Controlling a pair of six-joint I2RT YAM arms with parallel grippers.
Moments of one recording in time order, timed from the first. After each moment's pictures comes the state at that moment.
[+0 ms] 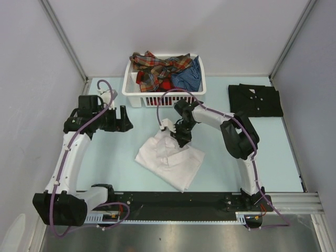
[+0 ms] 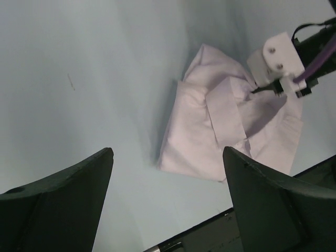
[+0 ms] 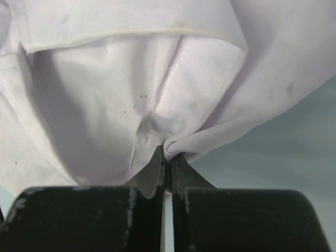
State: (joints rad) left arm -0.04 1.13 1.12 -0.82 0.40 -0.04; right arm 0.64 2.12 1.59 -0.90 -0.55 -0.85
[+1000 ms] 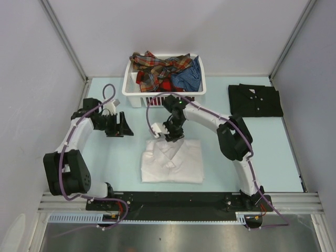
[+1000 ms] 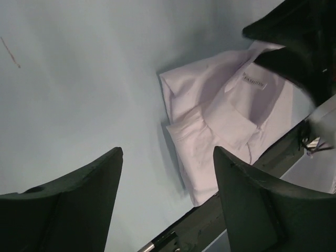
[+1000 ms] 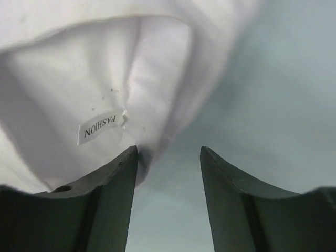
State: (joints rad) left arm 0.13 1.41 1.03 -0.80 0.68 0.07; right arm 0.75 2.18 1.80 -1.02 -0.45 -1.42
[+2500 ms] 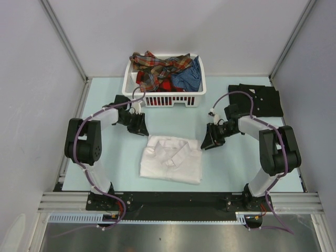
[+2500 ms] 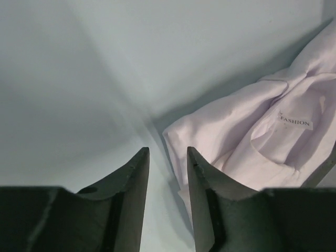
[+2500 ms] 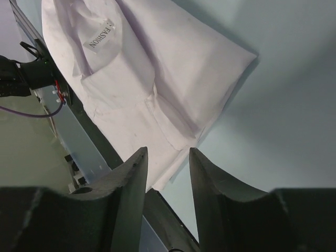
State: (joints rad) left arm -0.15 1.83 1.14 -0.52 0.61 0.03; right arm 0.20 1.69 0.96 -0.58 -0.85 0.04
